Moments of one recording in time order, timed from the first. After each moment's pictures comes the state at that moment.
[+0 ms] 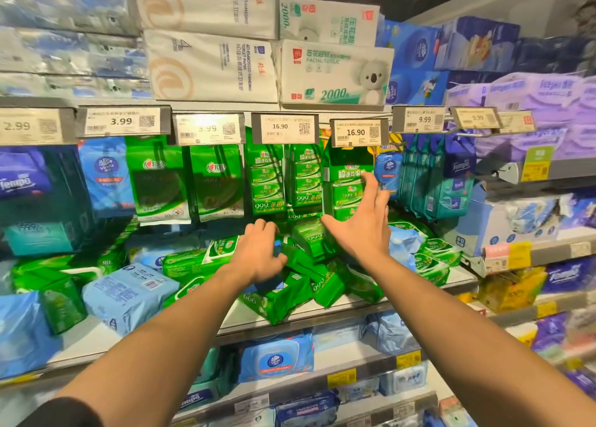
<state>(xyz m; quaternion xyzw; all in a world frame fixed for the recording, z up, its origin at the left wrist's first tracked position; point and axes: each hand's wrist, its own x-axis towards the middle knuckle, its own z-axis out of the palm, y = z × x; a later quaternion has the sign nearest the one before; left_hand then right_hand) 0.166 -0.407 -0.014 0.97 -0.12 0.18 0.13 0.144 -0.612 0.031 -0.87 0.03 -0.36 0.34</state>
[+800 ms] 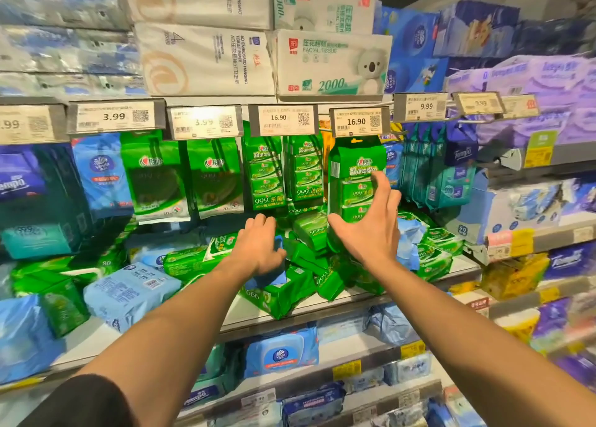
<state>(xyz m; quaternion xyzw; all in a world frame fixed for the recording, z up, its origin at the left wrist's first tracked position) 0.176 -0.402 -0.014 0.98 -0.11 0.16 0.09 0.128 -0.614 0.015 -0.84 0.03 -0.40 0.37</state>
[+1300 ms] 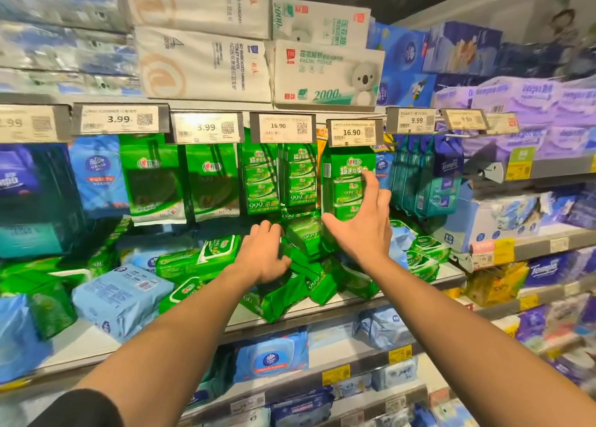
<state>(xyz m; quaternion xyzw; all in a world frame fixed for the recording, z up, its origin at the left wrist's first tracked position) 0.170 -0.418 -0.019 0.97 -0.15 0.17 0.11 0.121 -0.612 0.036 -0.86 0.04 -0.37 0.35</state>
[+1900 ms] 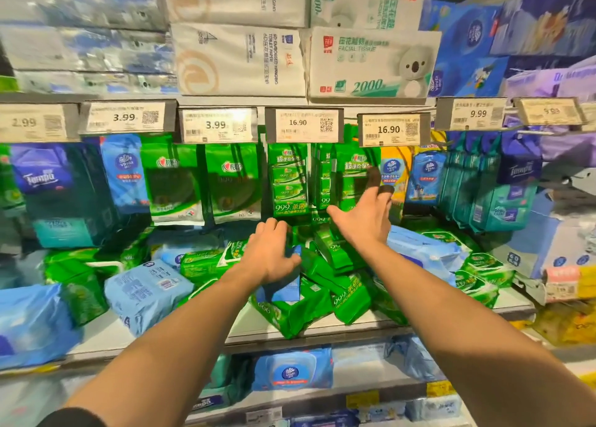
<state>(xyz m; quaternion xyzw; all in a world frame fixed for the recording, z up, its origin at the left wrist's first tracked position) 0.192 -0.399 -0.016 0.97 -0.08 0.18 0.12 0.225 -0.585 0.030 -0.89 0.07 -0.29 0.33</state>
